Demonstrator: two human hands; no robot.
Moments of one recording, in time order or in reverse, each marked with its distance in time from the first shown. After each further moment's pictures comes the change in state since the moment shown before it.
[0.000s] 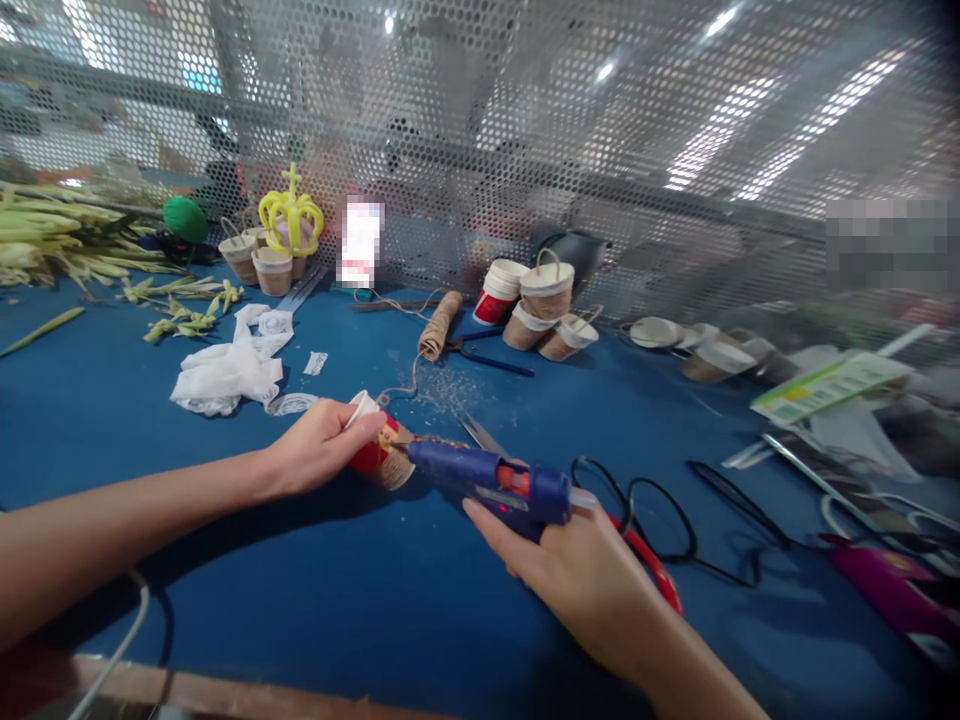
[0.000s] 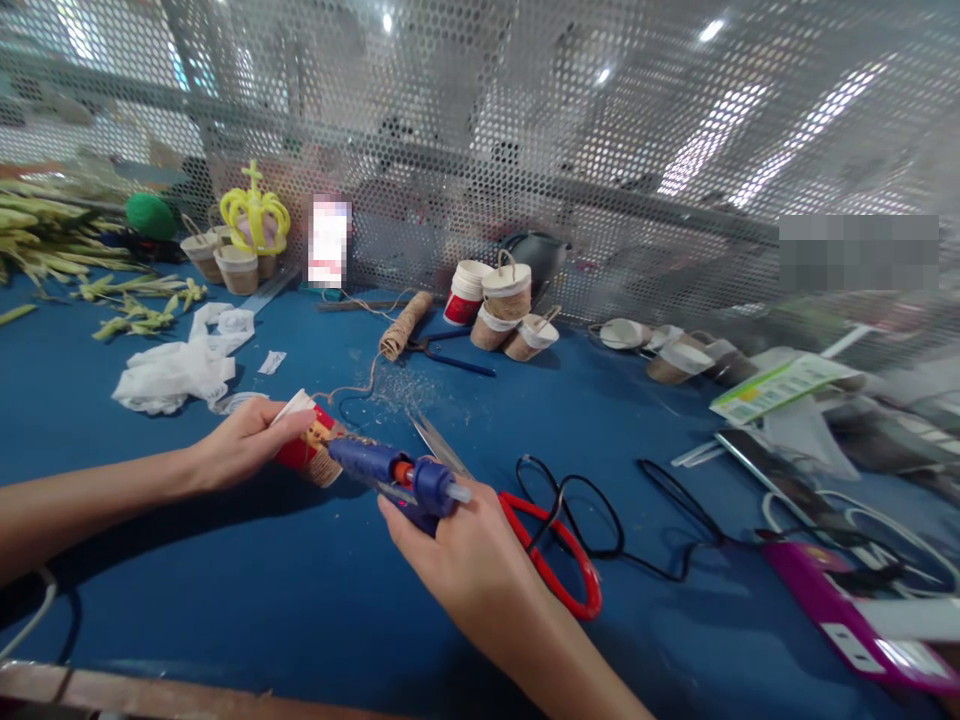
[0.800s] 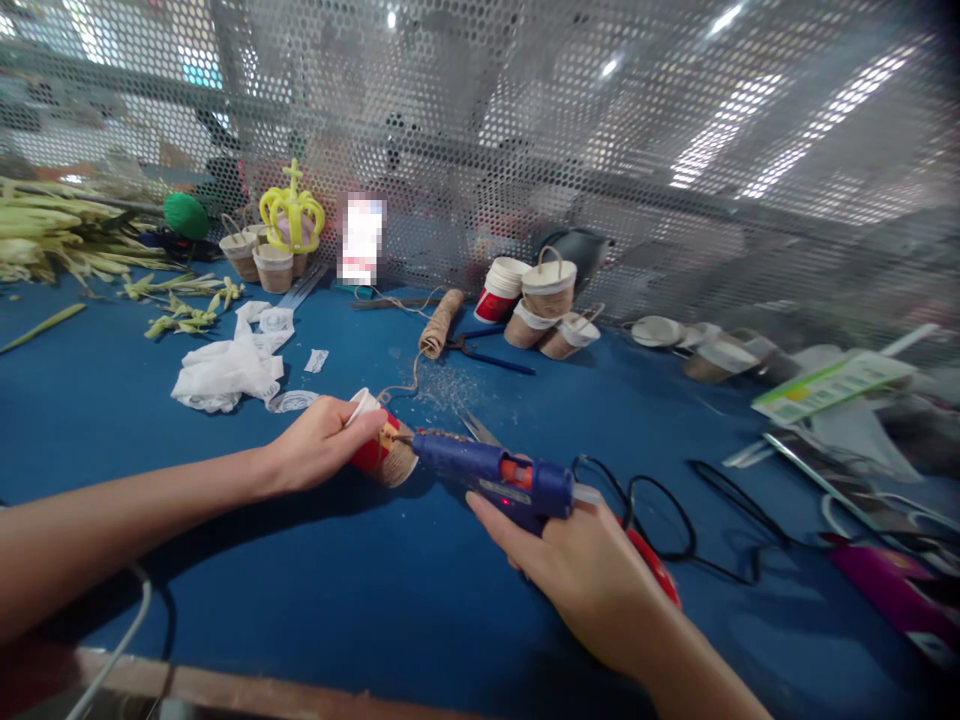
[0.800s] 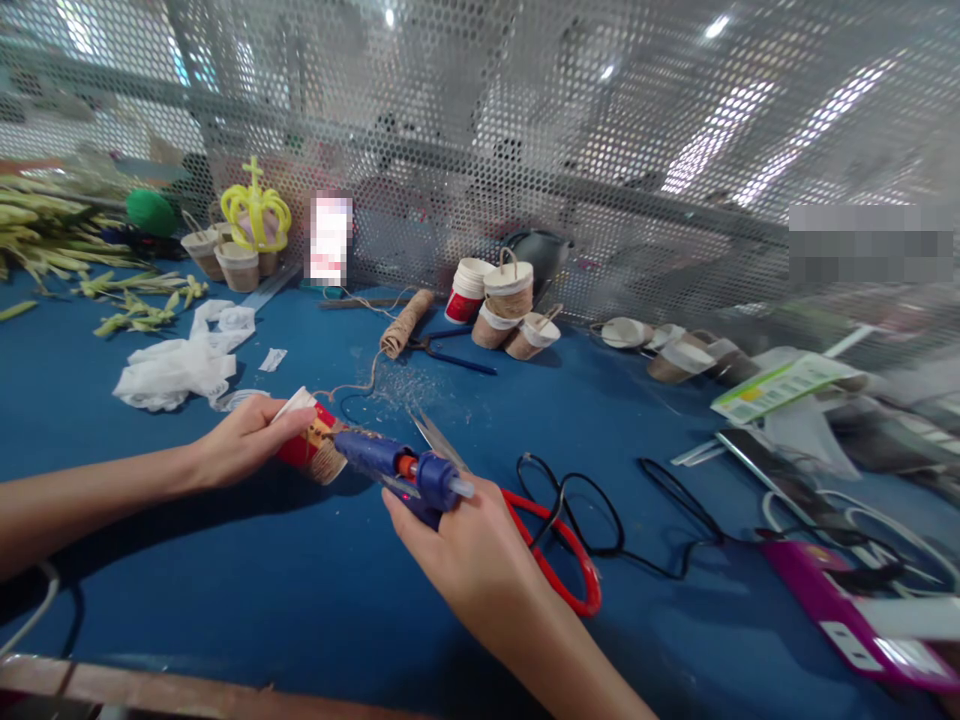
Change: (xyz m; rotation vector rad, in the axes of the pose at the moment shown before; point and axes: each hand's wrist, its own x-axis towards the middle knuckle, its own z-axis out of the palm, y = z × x) left_hand -0.001 0.001 0.000 0.000 -0.002 0.002; right_hand 0.002 -0.003 -0.003 0.074 0.040 -0.024
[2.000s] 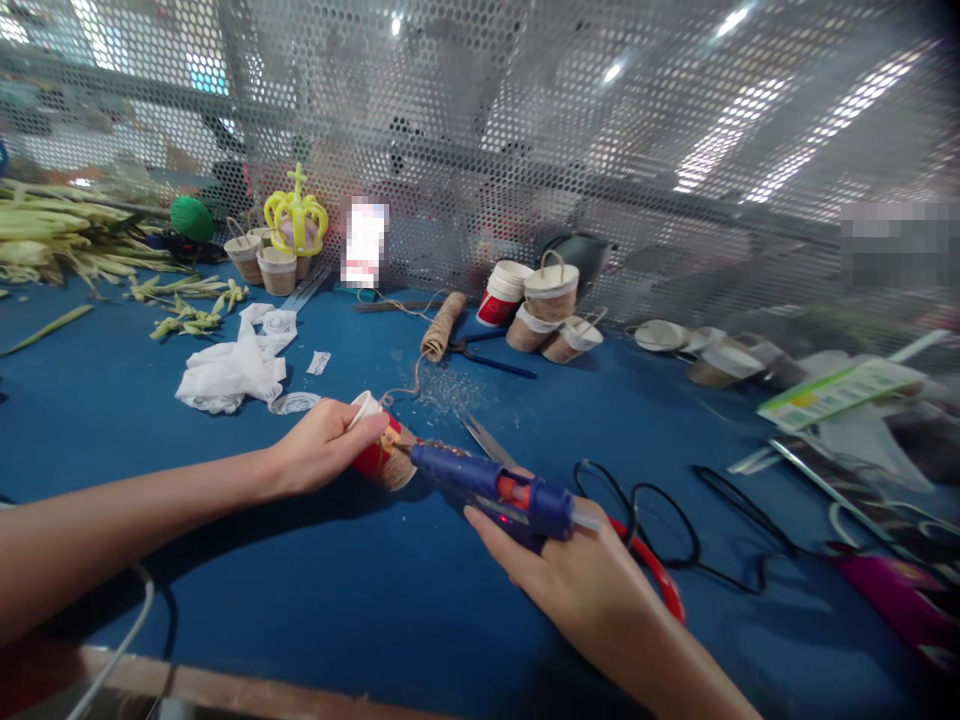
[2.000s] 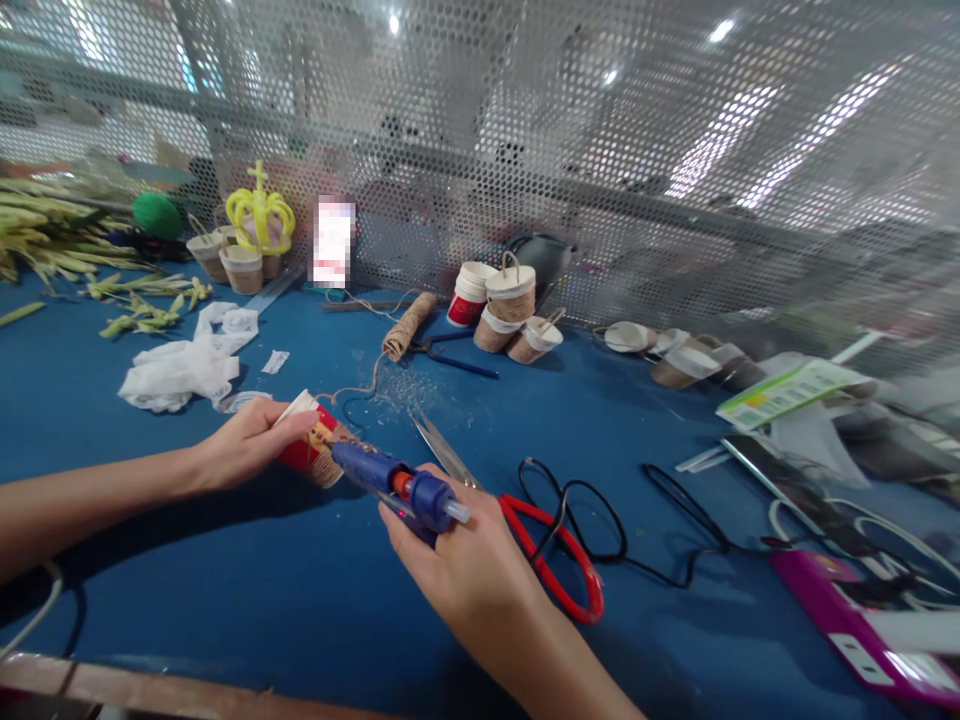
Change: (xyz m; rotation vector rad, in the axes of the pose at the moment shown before) left_hand -0.001 0.002 0.000 -0.026 -0.020 0.015; right_hand -0.007 0.009 0.008 -0.008 -0.028 0.033
